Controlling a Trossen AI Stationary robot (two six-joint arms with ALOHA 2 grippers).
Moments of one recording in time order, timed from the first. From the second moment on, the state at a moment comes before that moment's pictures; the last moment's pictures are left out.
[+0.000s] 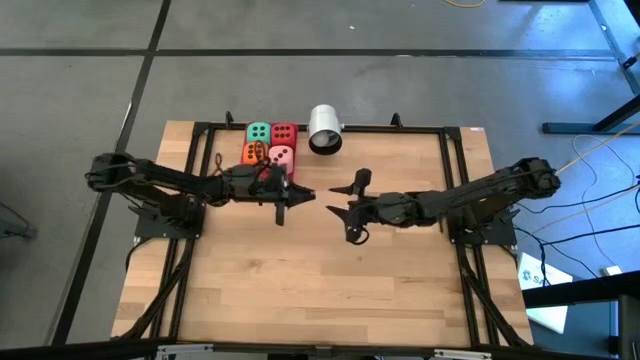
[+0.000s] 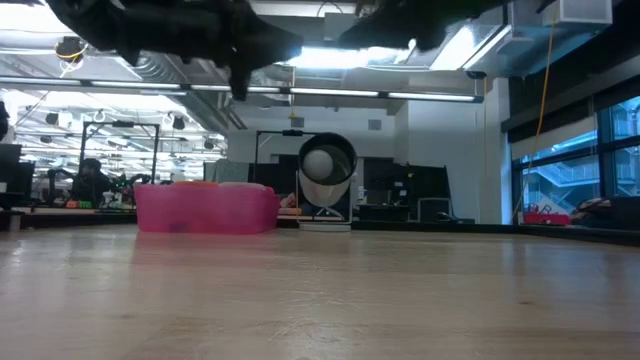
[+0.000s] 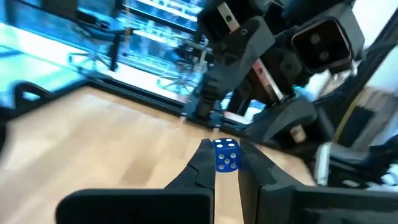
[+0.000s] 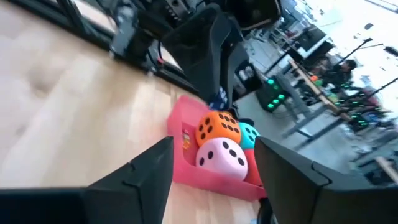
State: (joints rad) left arm 0.10 1.22 0.56 0.69 0.03 -0.33; right arm 0.22 1.44 0.87 0.29 0.50 -0.49
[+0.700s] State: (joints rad) left arm 0.09 0.69 0.37 0.33 -0.14 -0.12; right arm 0.22 0.81 0.44 0.43 0.35 -0.23
